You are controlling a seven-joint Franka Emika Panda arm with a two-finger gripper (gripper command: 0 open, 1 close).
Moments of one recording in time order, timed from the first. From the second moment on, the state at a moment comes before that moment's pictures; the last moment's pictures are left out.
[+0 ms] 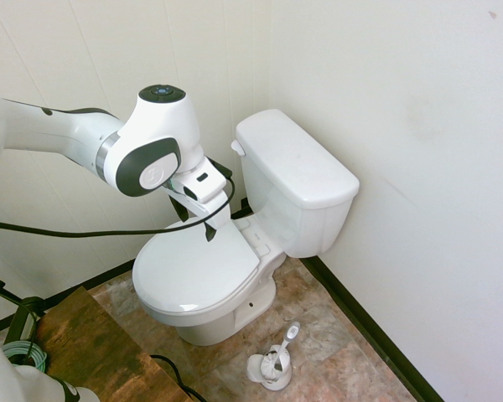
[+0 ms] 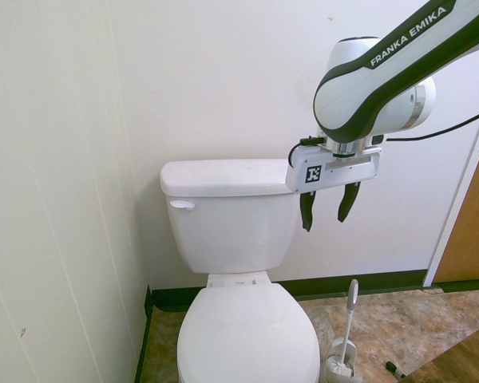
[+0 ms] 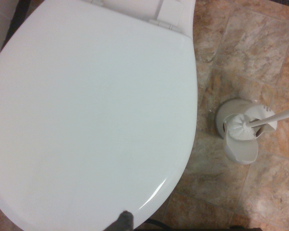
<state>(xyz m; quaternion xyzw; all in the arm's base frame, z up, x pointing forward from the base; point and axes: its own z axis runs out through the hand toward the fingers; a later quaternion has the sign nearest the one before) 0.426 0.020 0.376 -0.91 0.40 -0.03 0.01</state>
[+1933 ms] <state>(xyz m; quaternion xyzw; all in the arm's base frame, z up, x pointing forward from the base) 0.724 0.223 0.363 -0.87 0.47 -0.15 0.11</state>
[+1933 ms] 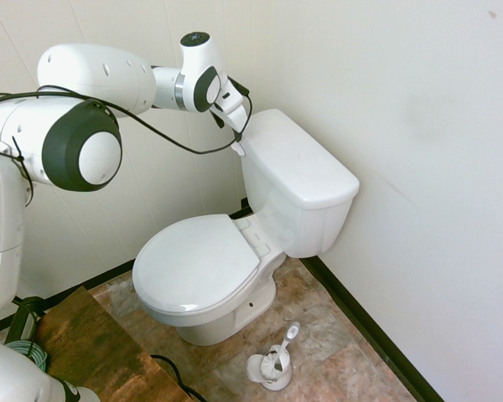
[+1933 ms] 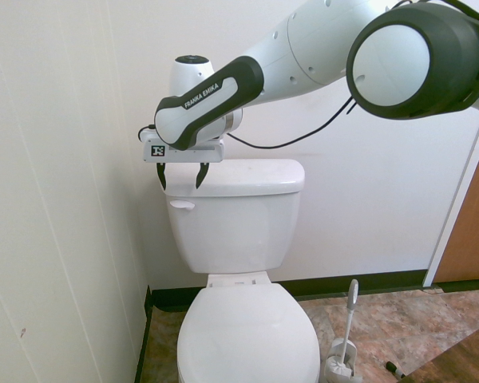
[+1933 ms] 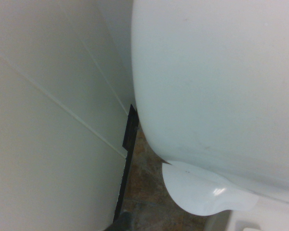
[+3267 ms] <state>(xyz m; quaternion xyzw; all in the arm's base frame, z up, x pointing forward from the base) 0.735 0.218 0.337 -0.86 0.48 -0.12 0.12</state>
